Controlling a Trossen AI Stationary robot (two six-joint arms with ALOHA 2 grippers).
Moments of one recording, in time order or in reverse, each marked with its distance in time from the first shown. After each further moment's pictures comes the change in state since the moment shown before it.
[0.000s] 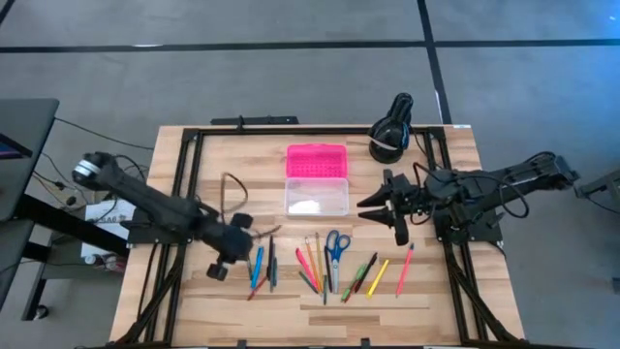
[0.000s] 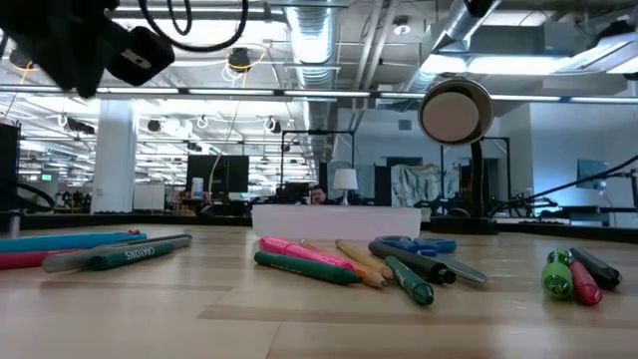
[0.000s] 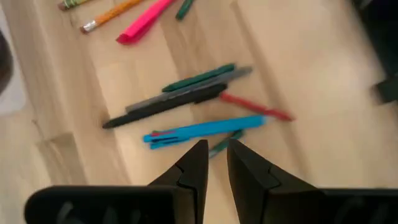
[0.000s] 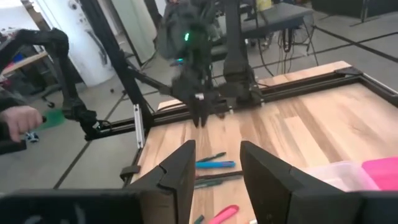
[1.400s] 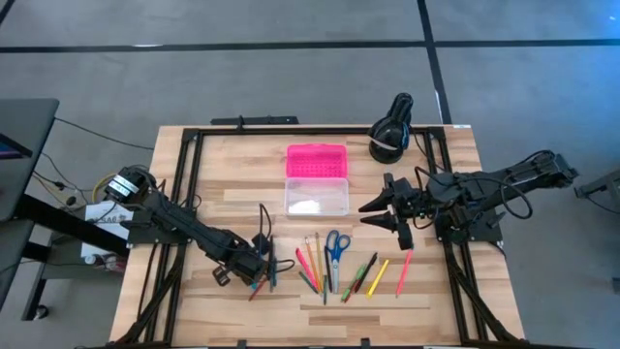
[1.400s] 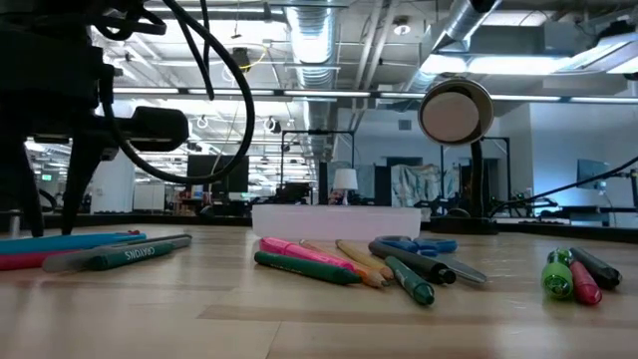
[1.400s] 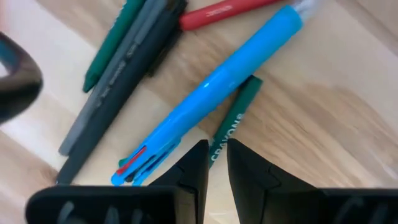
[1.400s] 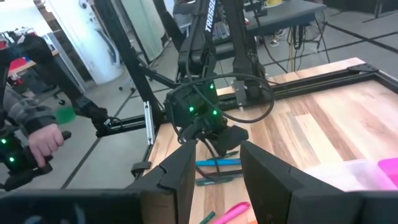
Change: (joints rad) left arm -0.056 0.385 0.000 0.061 -0.034 0.525; right arm 0.036 -0.003 0.000 -0.008 0.002 0.020
